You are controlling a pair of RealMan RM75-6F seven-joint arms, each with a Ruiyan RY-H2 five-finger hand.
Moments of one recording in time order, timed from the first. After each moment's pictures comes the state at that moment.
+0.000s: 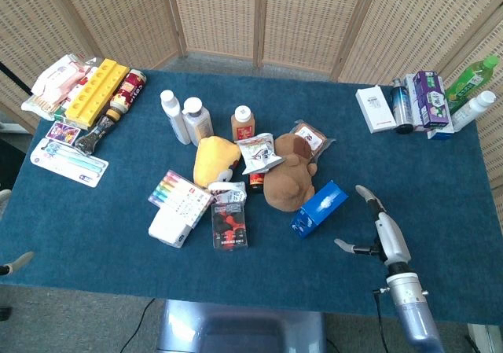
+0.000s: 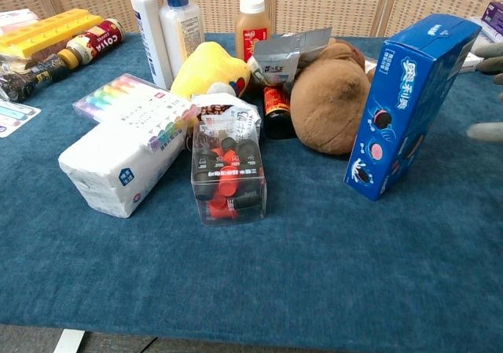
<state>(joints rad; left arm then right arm) -0.02 -0.79 -0.02 -1.90 1.55 1.56 -0.20 0.26 -1.32 0.20 -1.93 -1.15 1.22 0.16</state>
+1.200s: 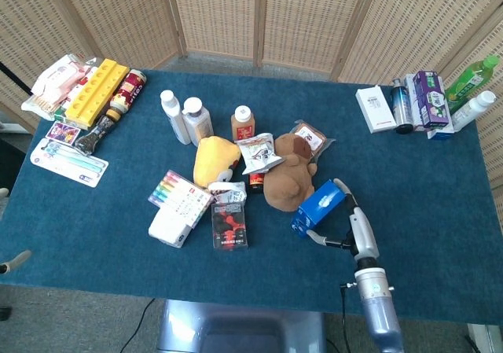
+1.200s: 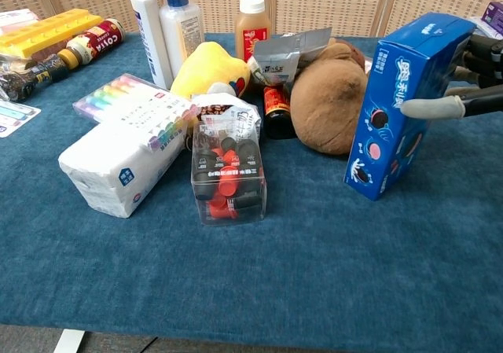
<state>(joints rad) -0.02 -0.79 -0.03 -1.89 1.54 1.56 -0.22 0.31 -1.52 0.28 -2.00 -1.00 1.31 0.03</state>
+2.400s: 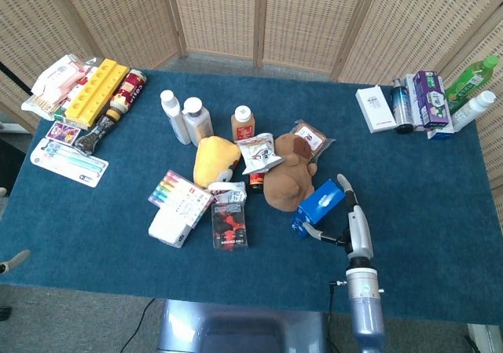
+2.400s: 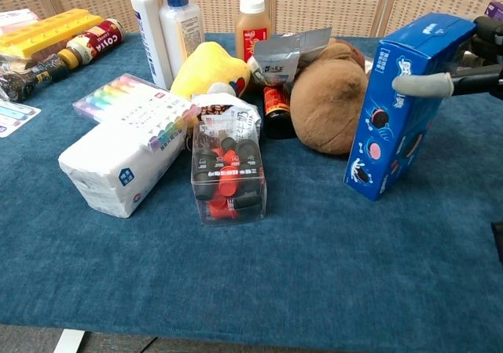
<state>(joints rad) -0.02 -0.79 -0.03 -1.88 1.54 1.56 -0.22 0.31 -1.65 0.33 -2.04 -0.97 1.47 -0.08</state>
